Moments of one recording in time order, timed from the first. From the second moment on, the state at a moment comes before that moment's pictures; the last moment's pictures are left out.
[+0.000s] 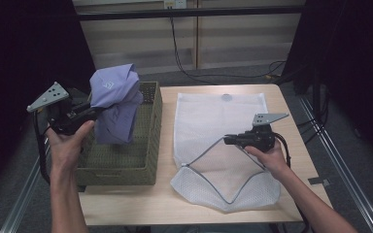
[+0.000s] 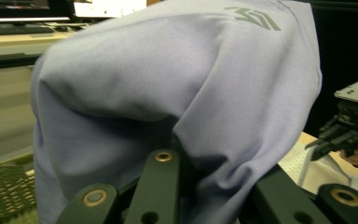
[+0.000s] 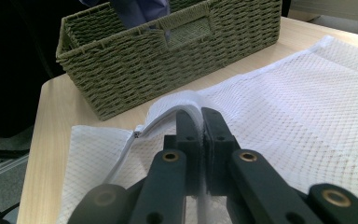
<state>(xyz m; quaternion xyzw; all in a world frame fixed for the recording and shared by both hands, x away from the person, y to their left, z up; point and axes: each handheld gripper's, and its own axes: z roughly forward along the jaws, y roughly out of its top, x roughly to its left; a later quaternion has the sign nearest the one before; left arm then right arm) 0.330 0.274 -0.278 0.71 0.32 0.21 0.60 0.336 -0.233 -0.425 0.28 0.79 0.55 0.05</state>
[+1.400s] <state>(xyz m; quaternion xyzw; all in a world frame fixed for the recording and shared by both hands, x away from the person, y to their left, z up) 0.291 0.255 -0.198 0.66 0.25 0.26 0.66 0.337 -0.236 -0.423 0.28 0.78 0.55 0.05</state>
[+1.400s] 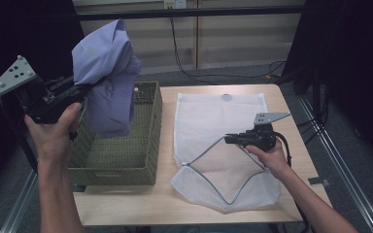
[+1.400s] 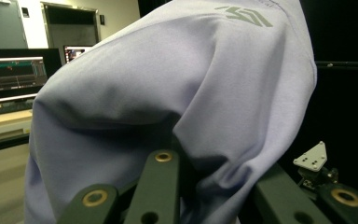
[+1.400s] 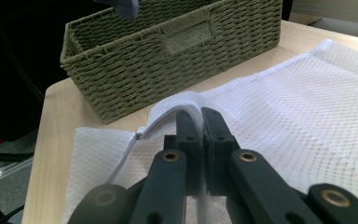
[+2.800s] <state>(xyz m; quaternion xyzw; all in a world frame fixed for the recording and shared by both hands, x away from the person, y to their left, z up) 0.278 0.154 -0.173 0.69 0.15 0.20 0.68 0.338 -0.233 -0.424 0.28 0.79 0.55 0.04</state>
